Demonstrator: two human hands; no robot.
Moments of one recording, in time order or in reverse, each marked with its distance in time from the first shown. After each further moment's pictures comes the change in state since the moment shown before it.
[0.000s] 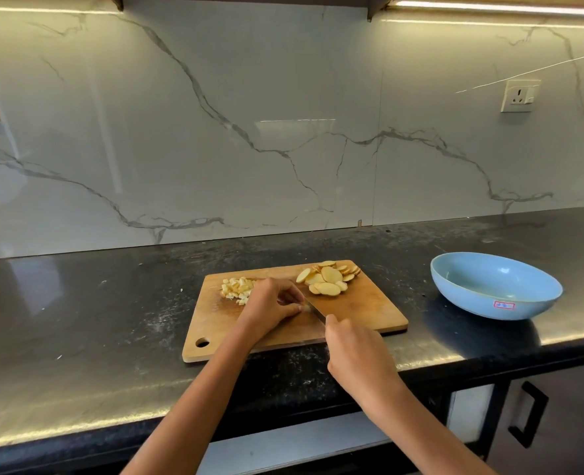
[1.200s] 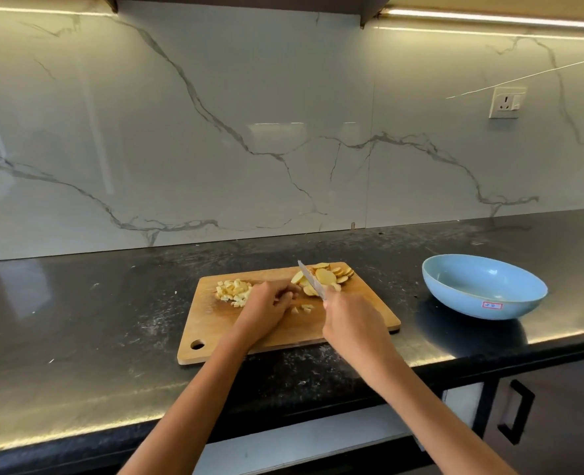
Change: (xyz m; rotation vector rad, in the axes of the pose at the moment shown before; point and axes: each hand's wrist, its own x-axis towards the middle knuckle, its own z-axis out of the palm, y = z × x) left_hand 0.002 -0.003 0.006 0.026 0.056 0.041; right_hand 0.028 0.016 -0.001 0.155 0.207 0.055
